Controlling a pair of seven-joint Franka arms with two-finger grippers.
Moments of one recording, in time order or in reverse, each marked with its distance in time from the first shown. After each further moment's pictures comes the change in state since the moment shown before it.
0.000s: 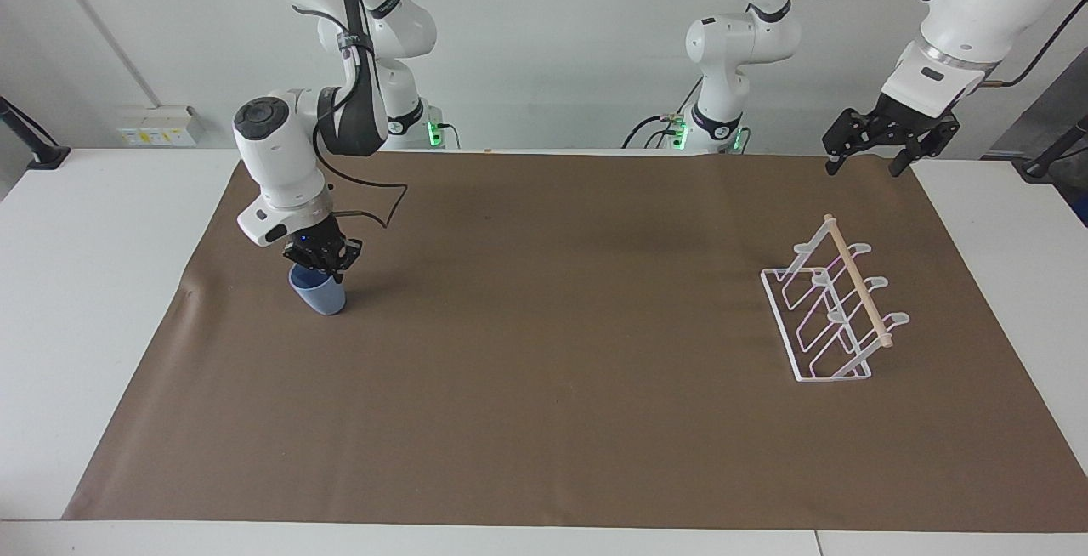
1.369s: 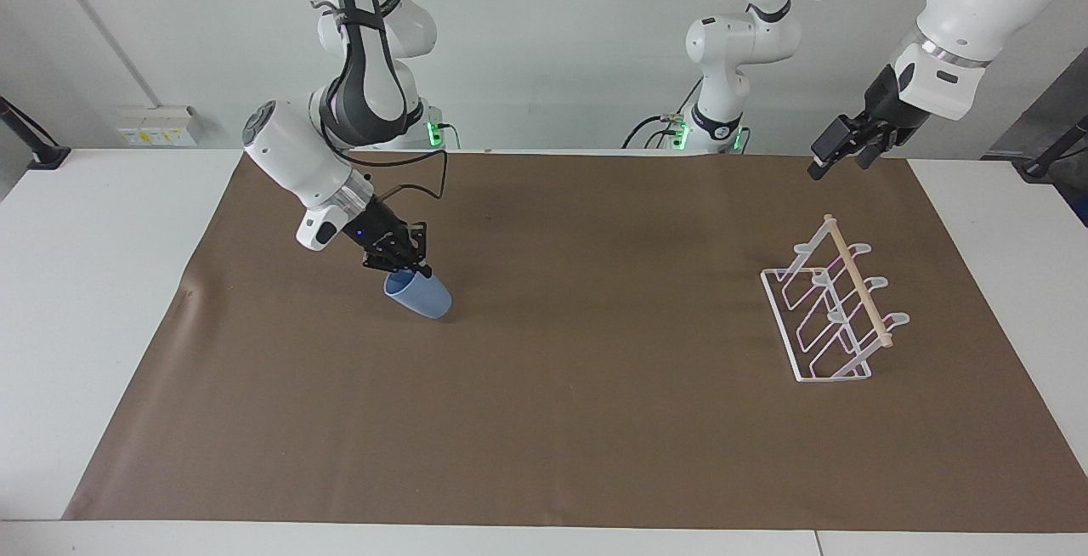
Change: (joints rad) left arm -0.001 -0.003 -0.006 0.000 -0.149 0.023 -0.474; right arm 0.003 0.007 0.129 0.037 0.806 -0.043 -0.511
